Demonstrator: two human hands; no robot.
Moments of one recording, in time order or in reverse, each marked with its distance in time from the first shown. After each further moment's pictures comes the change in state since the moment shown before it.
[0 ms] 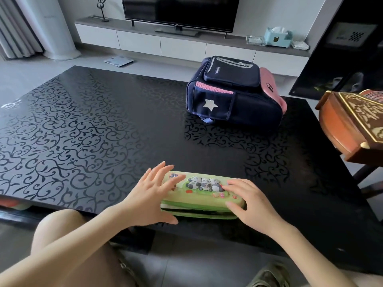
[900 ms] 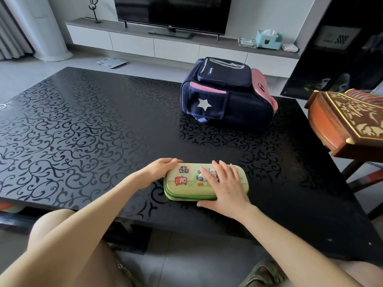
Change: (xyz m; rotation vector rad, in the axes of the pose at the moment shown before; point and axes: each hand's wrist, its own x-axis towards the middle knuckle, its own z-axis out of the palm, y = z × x) left_hand 0.073 -0.017 0.001 -1.100 -0.227 -0.451; right_hand 0.036 -0.007 0.037 -0.568 -0.039 -0.016
